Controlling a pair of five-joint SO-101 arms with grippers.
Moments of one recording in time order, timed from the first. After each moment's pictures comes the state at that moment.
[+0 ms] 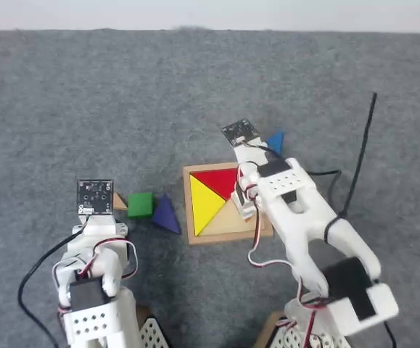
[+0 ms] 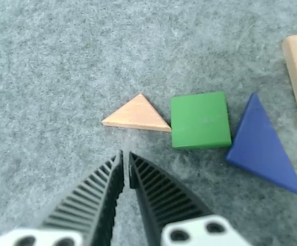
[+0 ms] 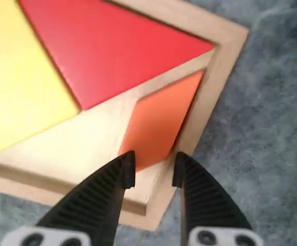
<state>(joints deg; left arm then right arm) -19.4 -101.7 97.1 67.8 -5.8 -25.0 -2.5 37.5 54.3 4.5</state>
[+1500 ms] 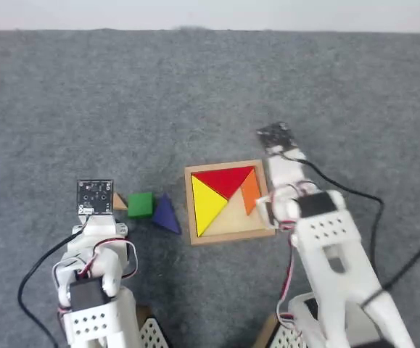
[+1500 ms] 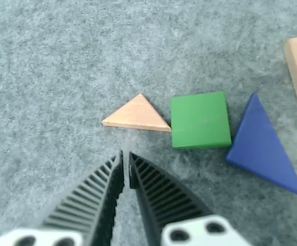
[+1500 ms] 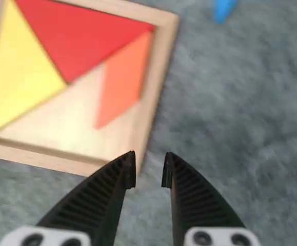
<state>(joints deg) -19.4 -101.7 97.1 67.8 -5.8 -16.5 -37.5 55.6 57.8 5.8</state>
